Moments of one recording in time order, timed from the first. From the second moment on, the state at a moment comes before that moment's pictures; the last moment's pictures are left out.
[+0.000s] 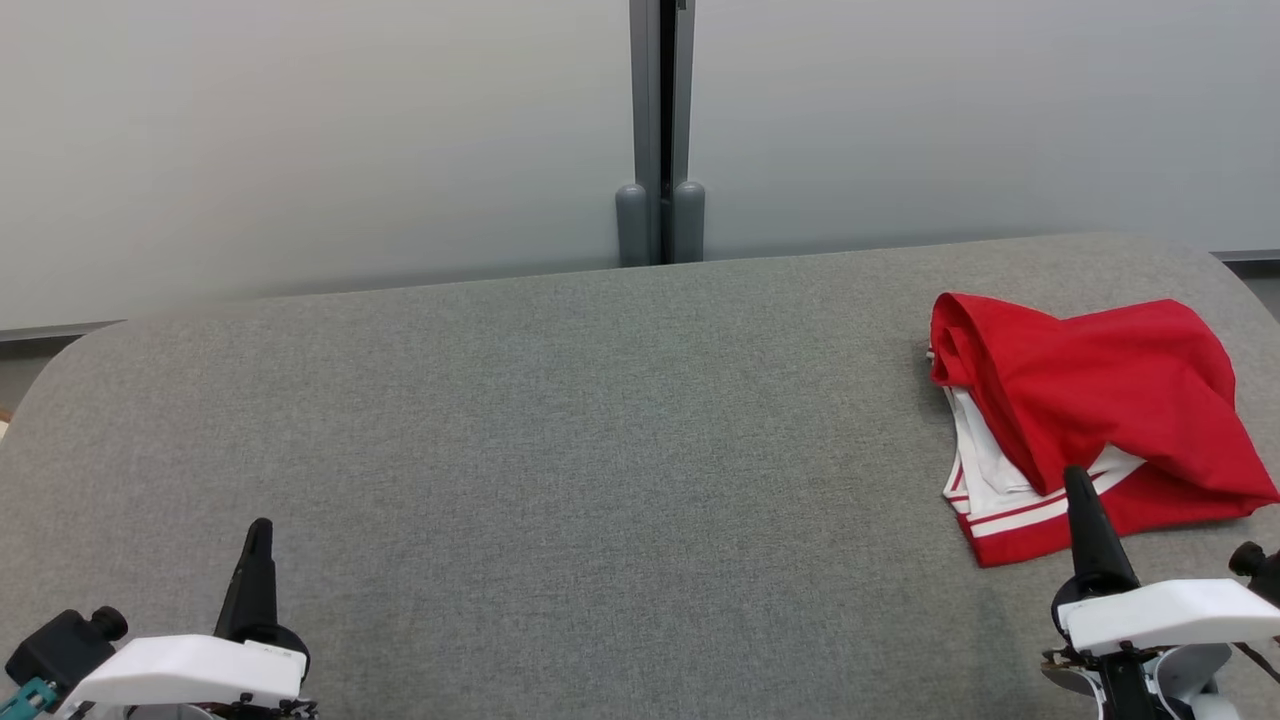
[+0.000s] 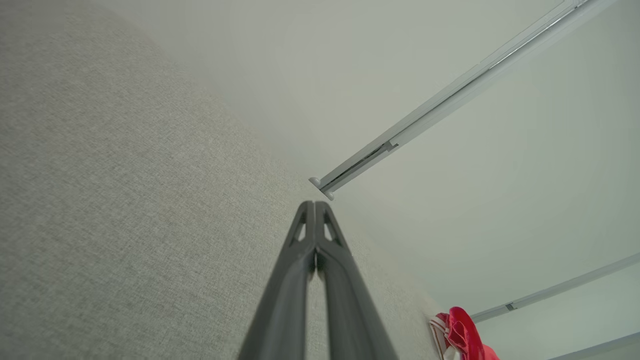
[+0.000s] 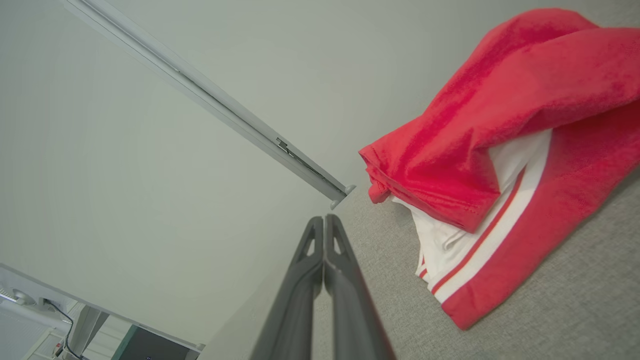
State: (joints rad) left arm -0.01 0.16 -0.01 0.22 -1.07 -0.02 -0.06; right arm -0.09 -0.08 0.01 0.27 0.95 0.13 -0.01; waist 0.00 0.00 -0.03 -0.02
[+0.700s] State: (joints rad) left arm -0.04 0.12 0.03 0.23 -1.25 -0.06 0.00; right arm -0.10 -0.07 -0.03 0.26 1.17 0.13 0.03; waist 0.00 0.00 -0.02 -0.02
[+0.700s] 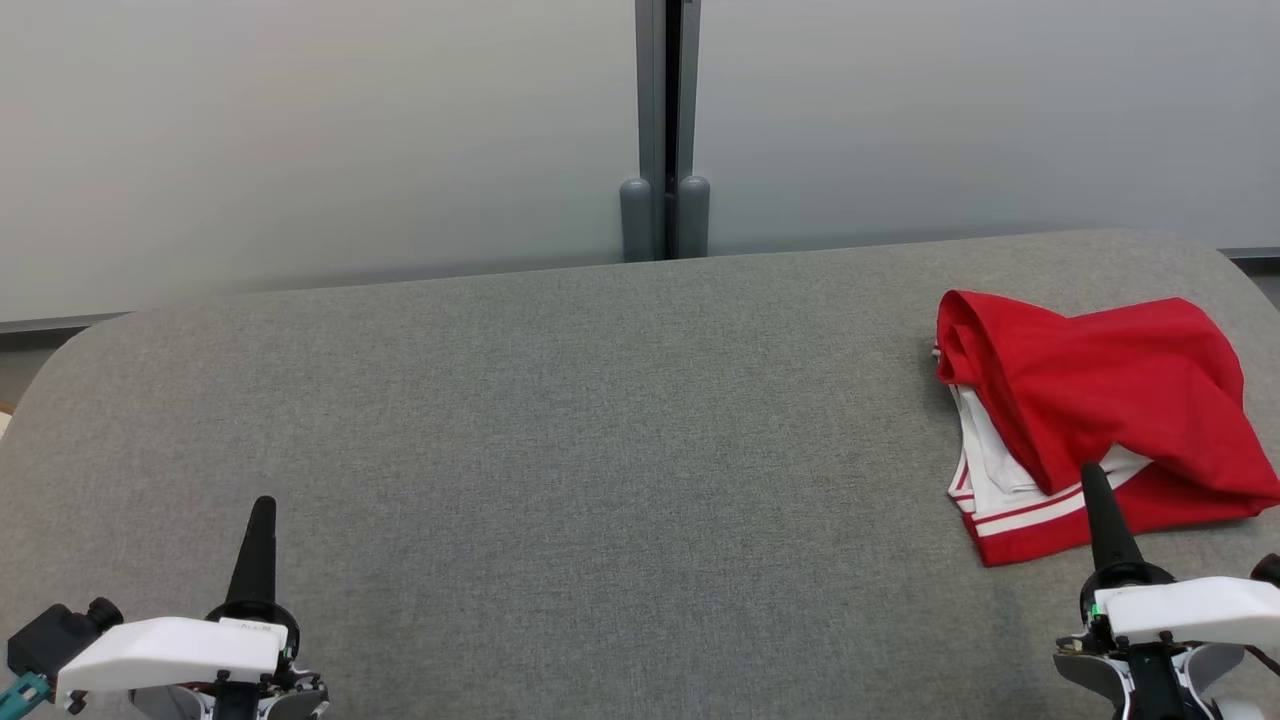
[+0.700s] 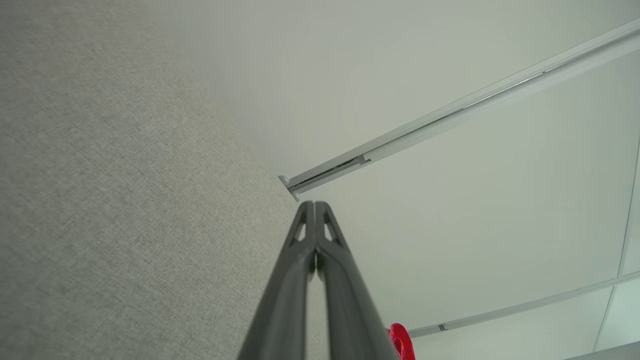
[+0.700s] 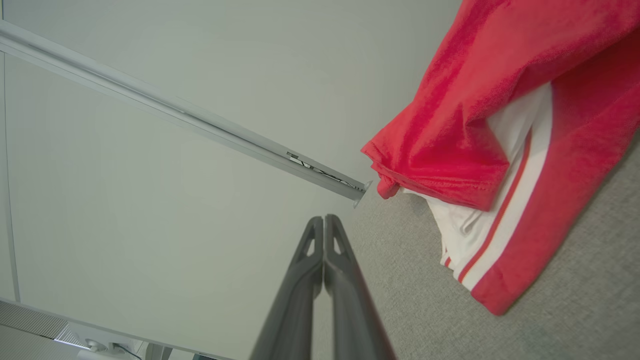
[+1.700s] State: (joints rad) left arm -0.07 0.08 0.08 0.24 -1.45 -0.10 0.06; right arm -0.10 -0.06 -0.08 0.25 1.42 0.13 0.08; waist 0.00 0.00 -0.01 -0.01
